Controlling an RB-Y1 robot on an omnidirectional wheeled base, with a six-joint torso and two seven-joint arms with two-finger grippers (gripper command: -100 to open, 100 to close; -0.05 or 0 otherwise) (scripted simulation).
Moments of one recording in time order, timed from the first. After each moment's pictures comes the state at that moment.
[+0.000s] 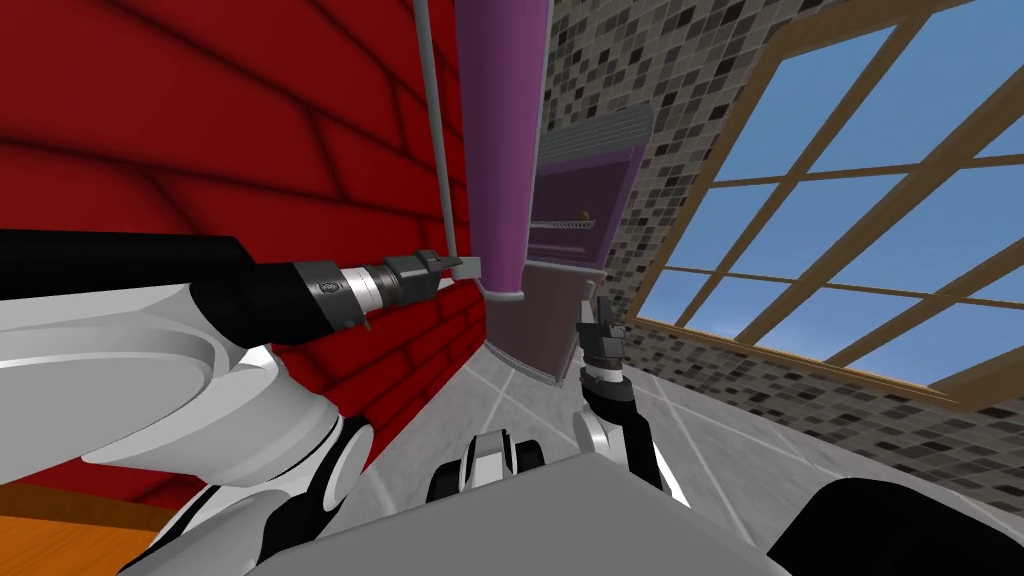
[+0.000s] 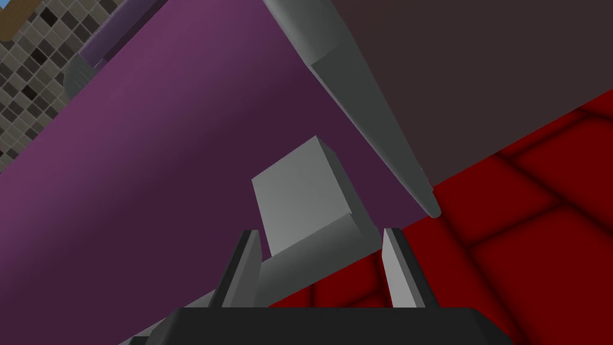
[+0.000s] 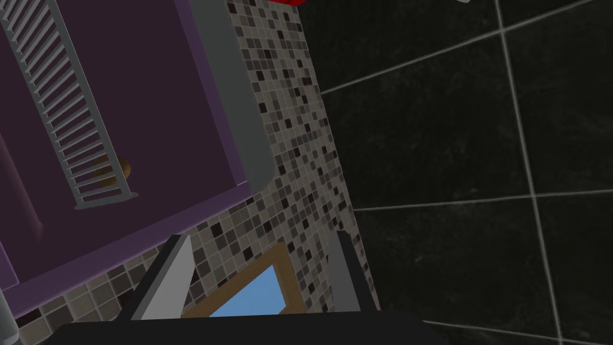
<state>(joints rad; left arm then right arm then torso) -0.62 0.23 0.25 -2.62 0.81 1.61 -0.44 0.54 0.00 0.04 -2.36 -0.05 -0.62 0.15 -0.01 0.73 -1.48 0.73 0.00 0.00</state>
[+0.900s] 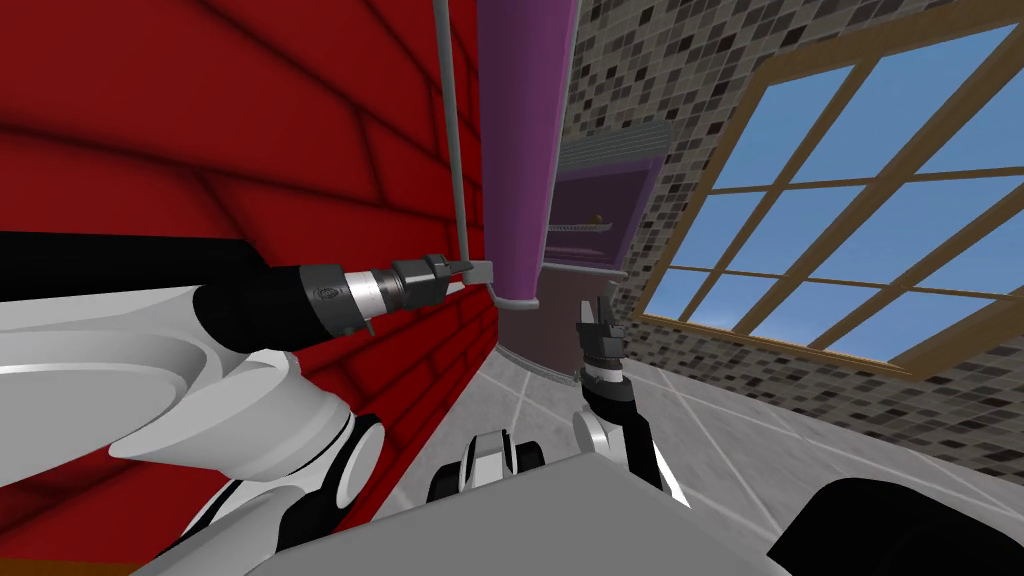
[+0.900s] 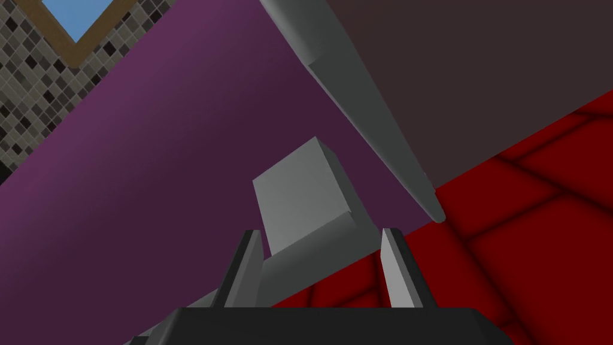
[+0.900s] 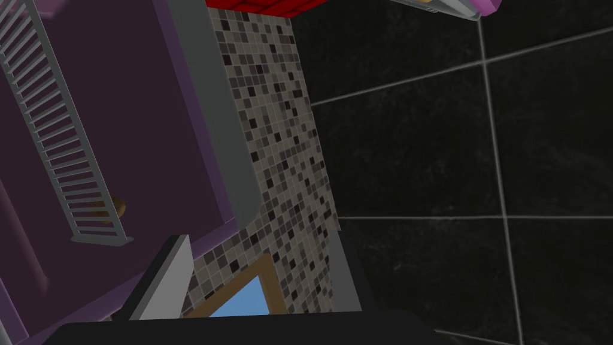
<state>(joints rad) -0.63 0.17 0.25 -2.61 0.92 1.64 -0.47 0.54 0.00 0.04 -2.36 -0.05 -0.62 0.15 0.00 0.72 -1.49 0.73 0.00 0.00</state>
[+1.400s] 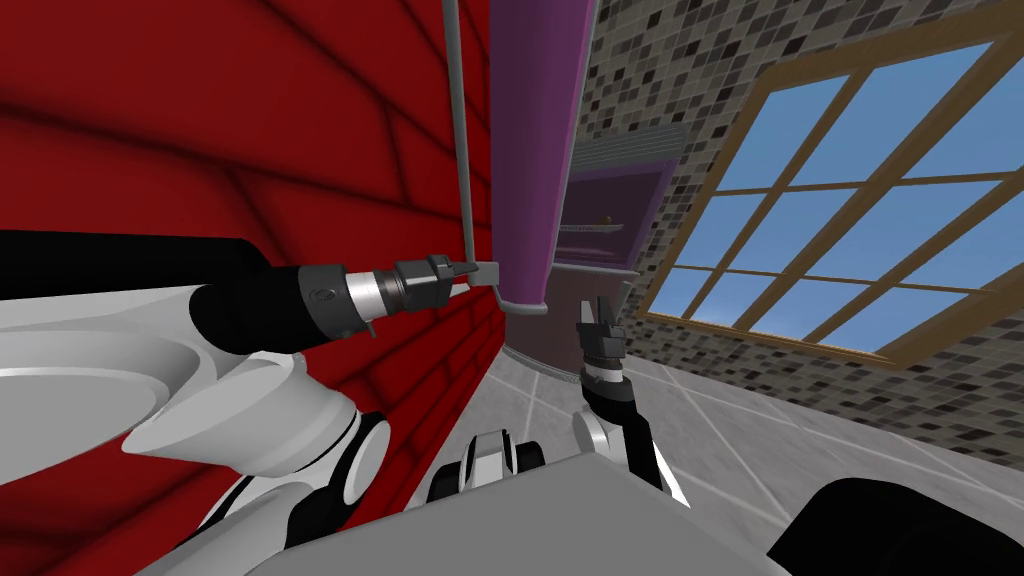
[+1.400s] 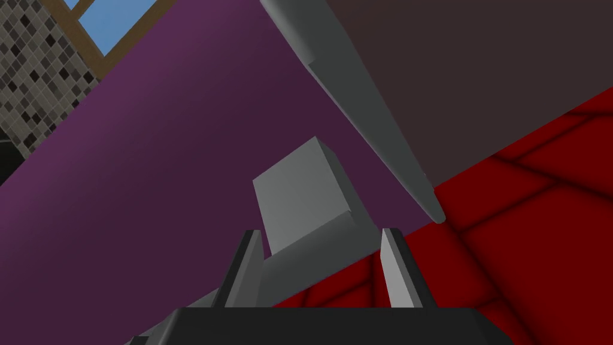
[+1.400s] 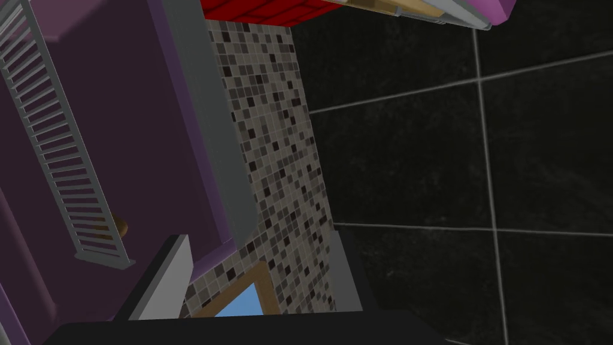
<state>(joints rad) -0.64 0.14 0.26 -2.61 0.98 1.65 -0.48 0.54 0.00 0.04 -2.36 -0.05 -0.62 0.15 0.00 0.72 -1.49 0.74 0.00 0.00</state>
